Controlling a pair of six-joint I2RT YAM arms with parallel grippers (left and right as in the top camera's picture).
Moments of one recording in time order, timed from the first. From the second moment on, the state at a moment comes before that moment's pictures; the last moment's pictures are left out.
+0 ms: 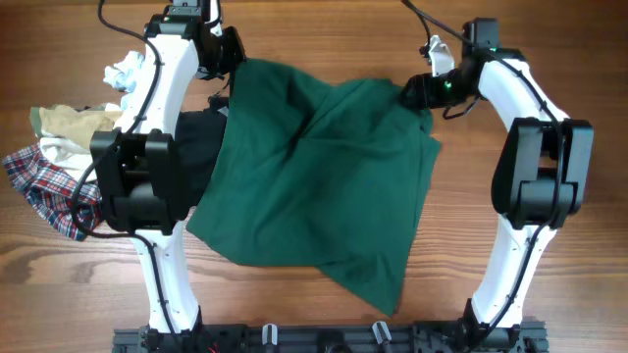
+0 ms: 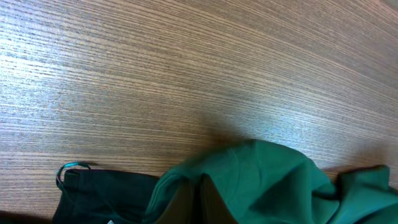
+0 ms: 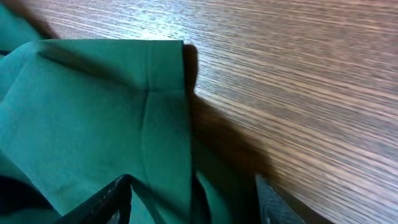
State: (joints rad) left arm -0.08 2.27 2.01 -0.85 0.20 -0.39; right arm -0.03 2.26 1.70 -0.72 -0.51 -0.21
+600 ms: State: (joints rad) left arm -0.08 2.27 2.01 -0.66 0.19 -0.39; right arm -0.14 2.19 1.97 -0.74 -0.45 -0.17
